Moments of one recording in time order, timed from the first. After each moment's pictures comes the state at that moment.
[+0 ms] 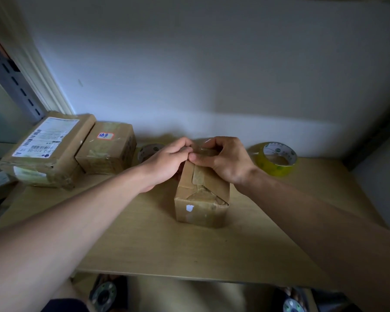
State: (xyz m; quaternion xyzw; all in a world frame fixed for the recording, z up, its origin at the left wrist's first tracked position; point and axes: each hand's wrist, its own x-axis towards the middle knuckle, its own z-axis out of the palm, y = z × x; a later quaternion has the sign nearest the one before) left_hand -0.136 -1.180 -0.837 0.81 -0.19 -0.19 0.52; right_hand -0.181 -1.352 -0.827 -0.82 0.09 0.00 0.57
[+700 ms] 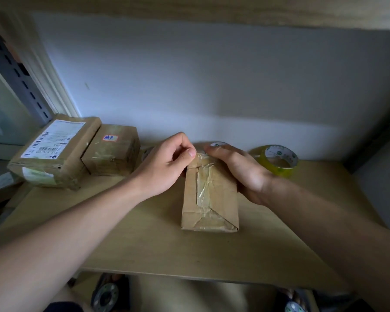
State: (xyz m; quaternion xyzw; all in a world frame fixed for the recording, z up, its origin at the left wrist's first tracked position) left_hand -0.154 -1.164 -0.830 0.80 -0.31 -0.03 0.52; right_hand -0.201 -1.359 -0.816 -0.74 0.11 0.14 0.64
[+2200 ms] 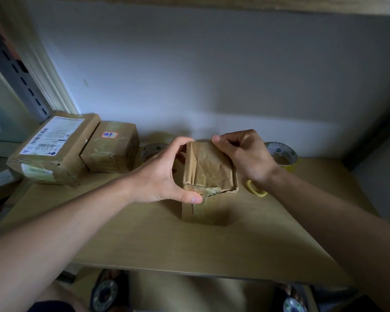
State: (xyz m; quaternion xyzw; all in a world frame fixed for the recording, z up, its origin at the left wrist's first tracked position) left_hand -0.160 -1.149 -0.827 0.82 -0.34 -0.14 0.44; right_hand -0.202 -1.373 -0.803 -0.83 0.02 -0.06 0.55
